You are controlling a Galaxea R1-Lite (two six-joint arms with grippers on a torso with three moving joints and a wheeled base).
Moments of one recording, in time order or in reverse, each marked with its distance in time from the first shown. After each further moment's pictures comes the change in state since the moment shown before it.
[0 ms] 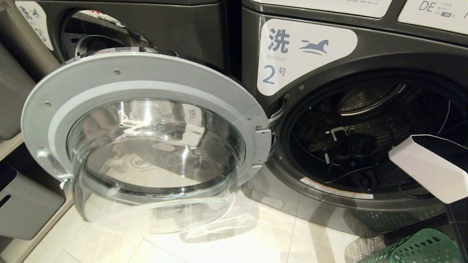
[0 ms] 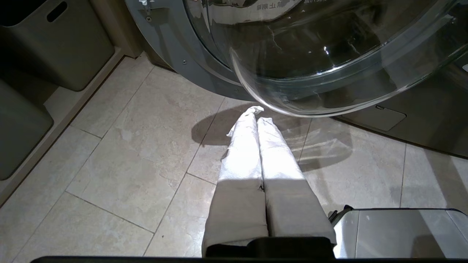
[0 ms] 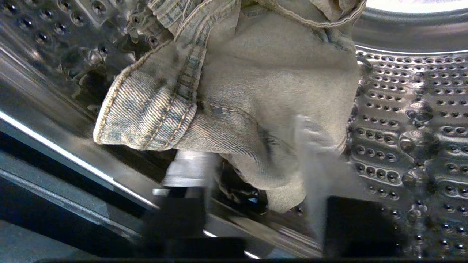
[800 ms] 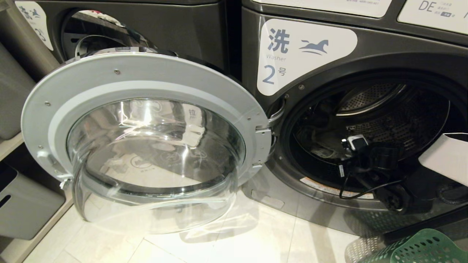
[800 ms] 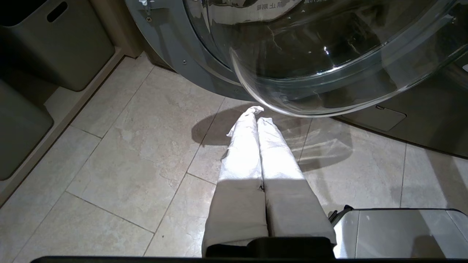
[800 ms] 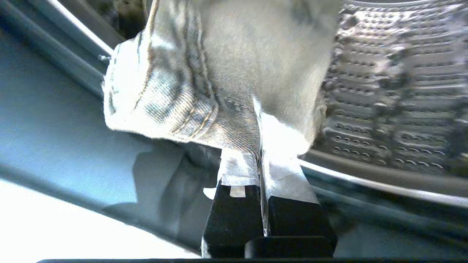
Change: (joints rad) left arm 0.000 0.000 0.000 0.000 0.000 0.000; right arm 0.001 -0.252 0.477 -0.157 -0.002 0.062
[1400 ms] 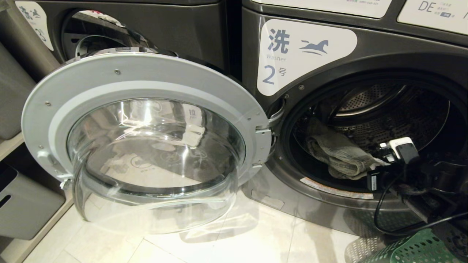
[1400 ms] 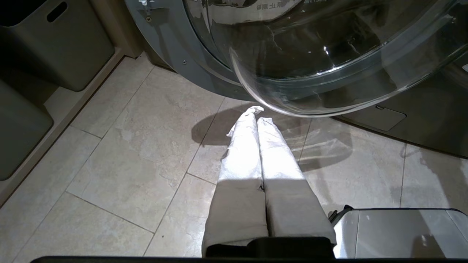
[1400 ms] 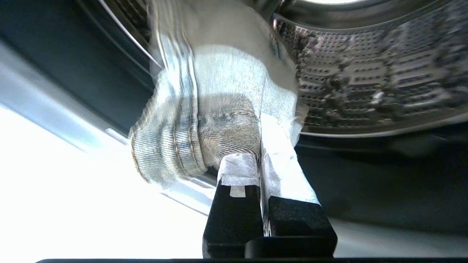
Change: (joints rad) left arm 0.000 0.000 0.000 0.000 0.000 0.000; right arm 0.008 -0.383 0.477 -0.187 0.022 0.001
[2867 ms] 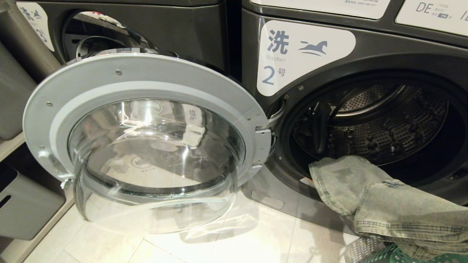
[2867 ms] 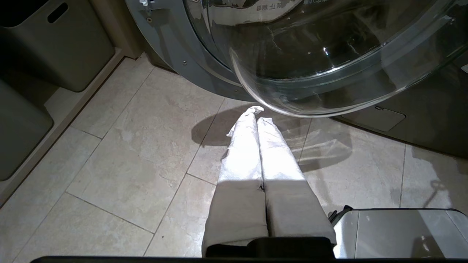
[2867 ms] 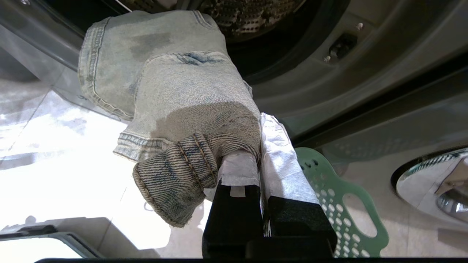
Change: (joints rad) left arm 0.000 0.000 0.000 0.000 0.000 0.000; right arm -0.198 -1.141 0.133 1.063 0.059 0.088
